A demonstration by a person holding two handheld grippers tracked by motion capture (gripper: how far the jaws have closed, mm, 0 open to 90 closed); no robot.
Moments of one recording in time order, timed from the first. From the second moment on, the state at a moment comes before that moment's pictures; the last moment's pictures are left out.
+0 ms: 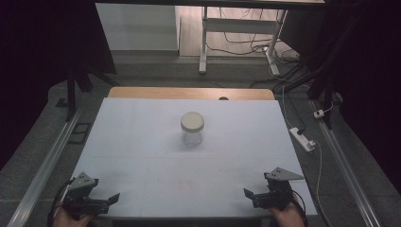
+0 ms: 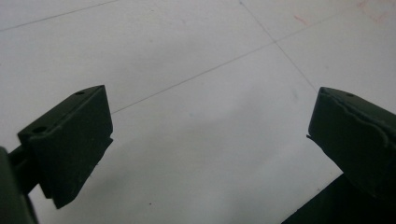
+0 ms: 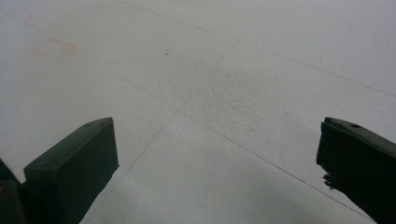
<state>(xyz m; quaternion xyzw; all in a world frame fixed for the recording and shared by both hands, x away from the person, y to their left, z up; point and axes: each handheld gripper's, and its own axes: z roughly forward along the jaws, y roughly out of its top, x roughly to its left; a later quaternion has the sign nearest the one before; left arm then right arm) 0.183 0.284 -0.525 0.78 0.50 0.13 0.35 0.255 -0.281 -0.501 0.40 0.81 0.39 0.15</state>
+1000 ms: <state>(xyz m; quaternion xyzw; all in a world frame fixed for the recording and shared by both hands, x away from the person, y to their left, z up) 0.184 0.277 -0.526 0.81 0.47 0.12 0.34 0.255 -0.278 -0.501 0.39 0.83 0.39 0.14</state>
